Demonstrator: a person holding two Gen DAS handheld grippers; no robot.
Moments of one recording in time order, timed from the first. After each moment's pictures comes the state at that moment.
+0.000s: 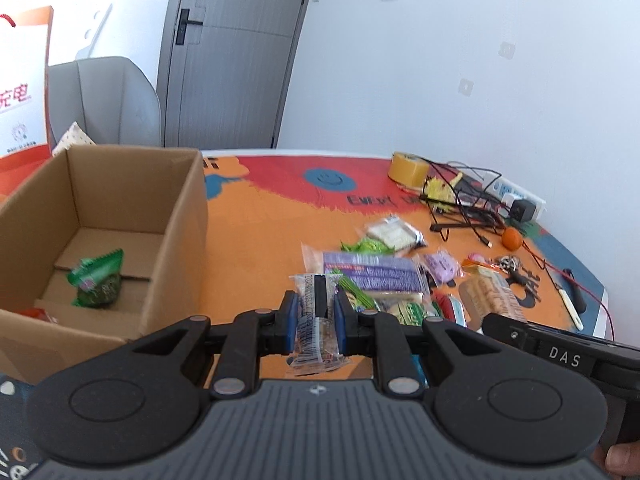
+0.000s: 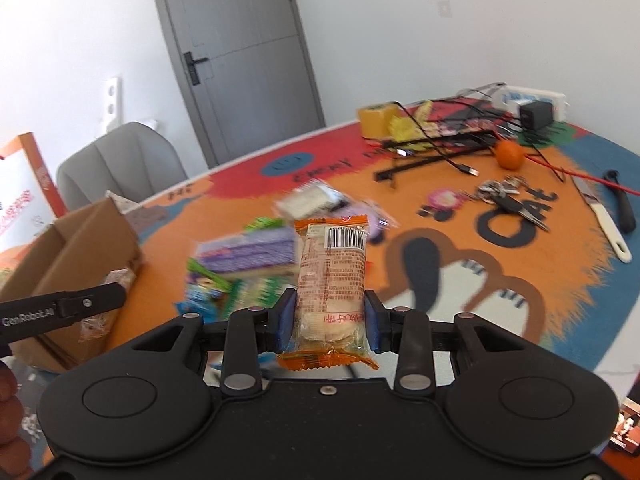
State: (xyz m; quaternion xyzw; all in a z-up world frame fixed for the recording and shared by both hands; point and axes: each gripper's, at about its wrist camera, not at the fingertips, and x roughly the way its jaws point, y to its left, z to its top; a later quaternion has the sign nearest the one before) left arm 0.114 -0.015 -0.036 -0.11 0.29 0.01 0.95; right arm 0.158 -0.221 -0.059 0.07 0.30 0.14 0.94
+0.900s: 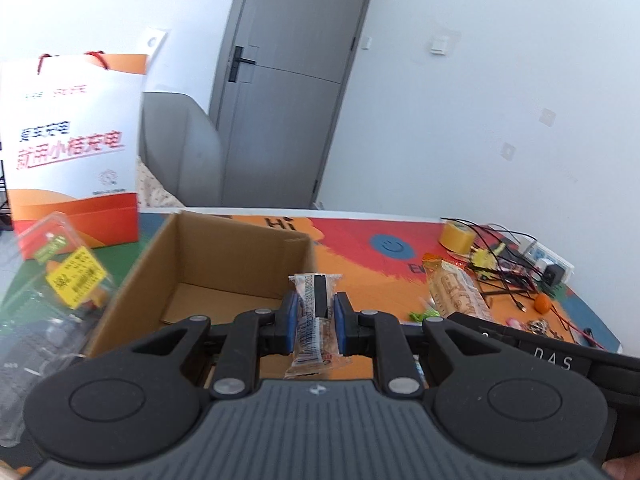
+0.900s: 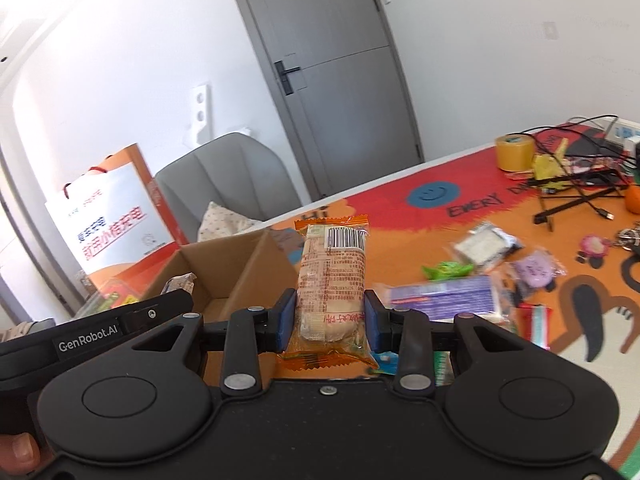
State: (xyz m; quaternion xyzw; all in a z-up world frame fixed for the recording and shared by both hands) left arm 0.076 0.065 0.012 -0.14 0.23 0.08 0.96; right arm 0.151 -0.117 -0.006 0.09 0.28 0.26 0.92
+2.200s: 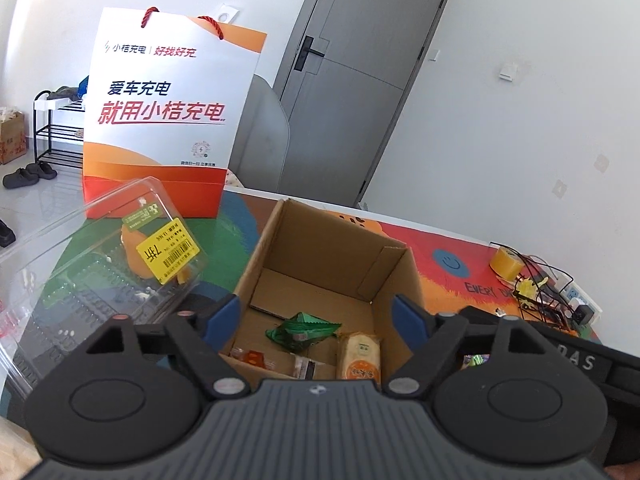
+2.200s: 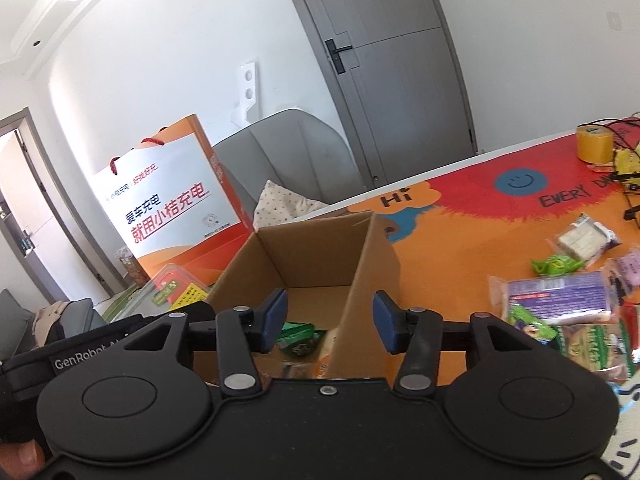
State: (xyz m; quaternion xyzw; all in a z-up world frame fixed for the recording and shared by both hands) left arm 0.050 0.132 0.004 -0.21 0.24 0.14 0.94; right arm 0.147 -0.056 -0.003 0.08 0.30 0.31 0.90
